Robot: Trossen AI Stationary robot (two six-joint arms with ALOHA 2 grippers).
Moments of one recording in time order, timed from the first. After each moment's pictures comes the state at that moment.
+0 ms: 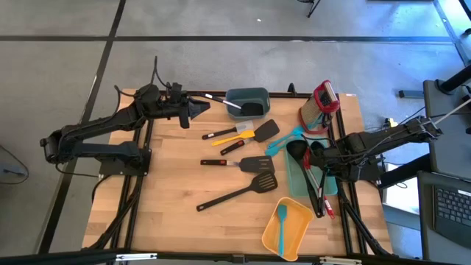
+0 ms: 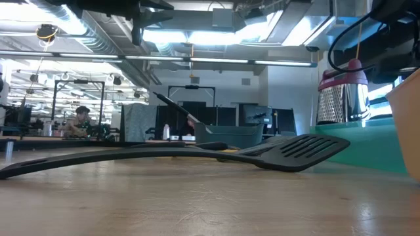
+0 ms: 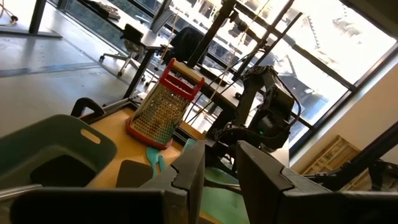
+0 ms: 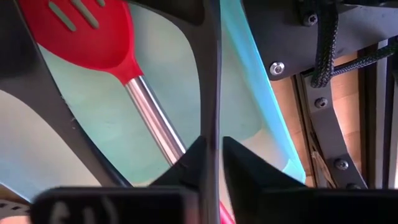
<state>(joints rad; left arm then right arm) 0.49 0.92 0.73 0.17 0.27 -0.58 0.28 0.83 0.61 -1.25 -0.16 2.26</state>
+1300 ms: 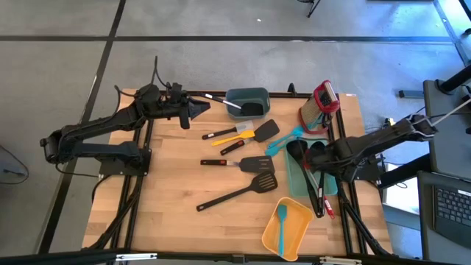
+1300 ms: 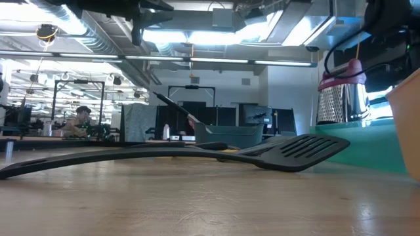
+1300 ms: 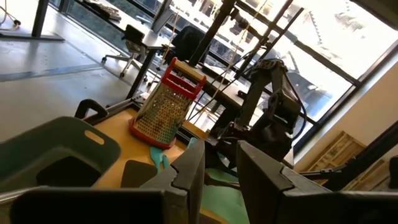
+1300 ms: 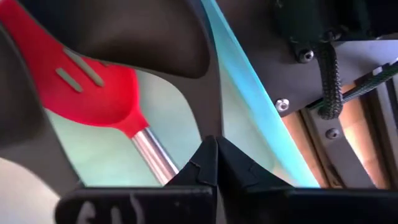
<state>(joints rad) 0.49 0.92 0.73 0.17 0.27 -0.55 0.31 1.02 0.63 -1.25 -0.04 2.37</state>
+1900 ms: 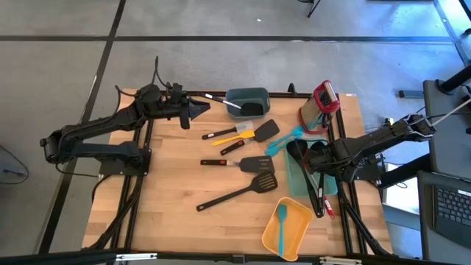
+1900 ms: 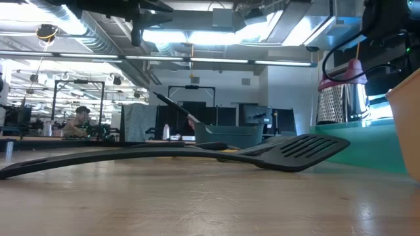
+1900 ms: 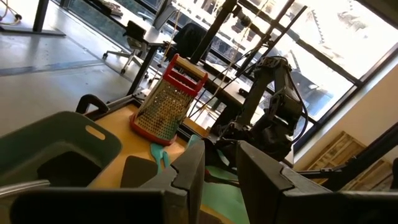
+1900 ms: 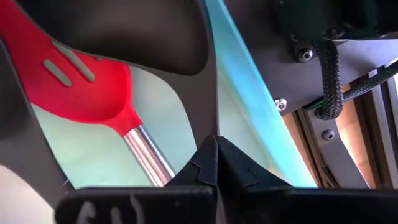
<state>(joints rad) 0.49 0.92 0.73 0.15 0.27 -0.56 0.31 1.05 0.63 -1.24 -0.06 2.34</state>
